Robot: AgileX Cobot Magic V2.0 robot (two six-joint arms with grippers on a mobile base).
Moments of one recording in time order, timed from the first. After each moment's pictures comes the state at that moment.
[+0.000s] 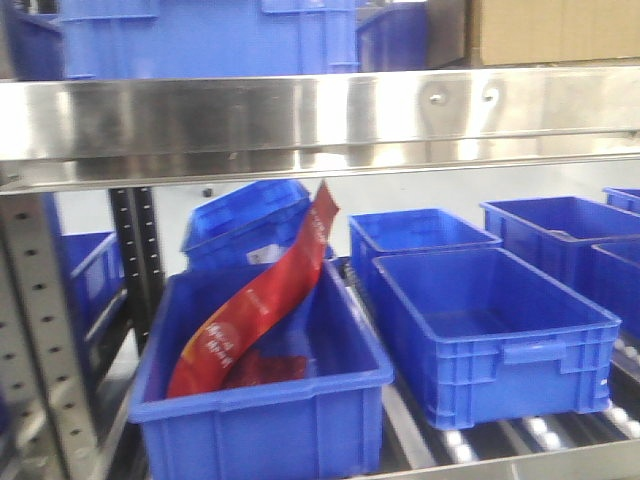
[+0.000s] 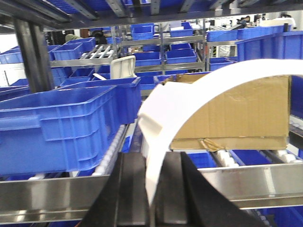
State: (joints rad) left arm -0.13 0.55 -0.78 0.06 0.38 -0.21; right arm 0.26 0.48 -0.75 -0.19 0.32 0.30
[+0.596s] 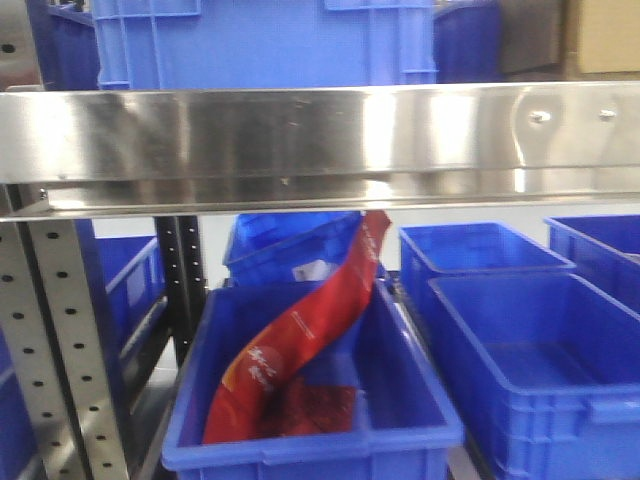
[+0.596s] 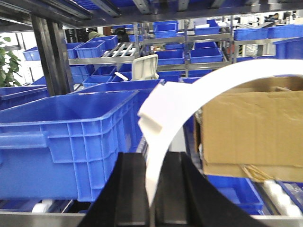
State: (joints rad) left arm -0.13 0.55 -0.78 0.06 0.38 -0.21; right arm 0.26 0.48 -0.75 -0.19 0.32 0.30
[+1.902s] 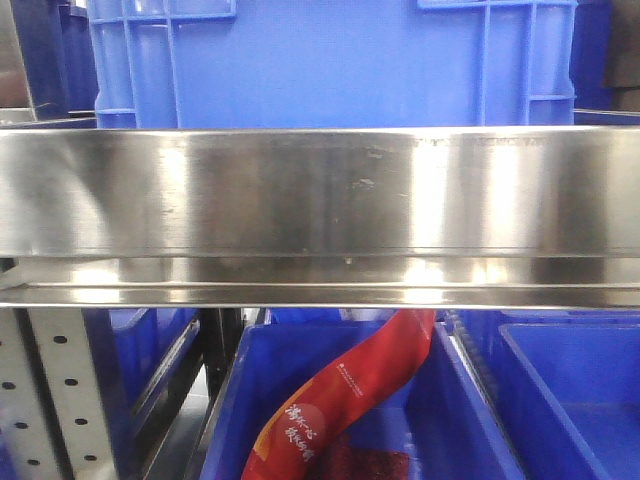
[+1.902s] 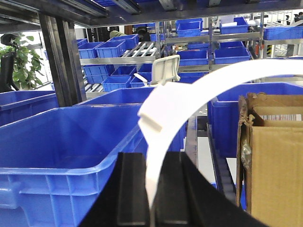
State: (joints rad) left arm -0.13 0.55 -0.78 0.06 0.38 -0.21; right arm 0.26 0.48 -0.75 -0.19 0.32 0.30
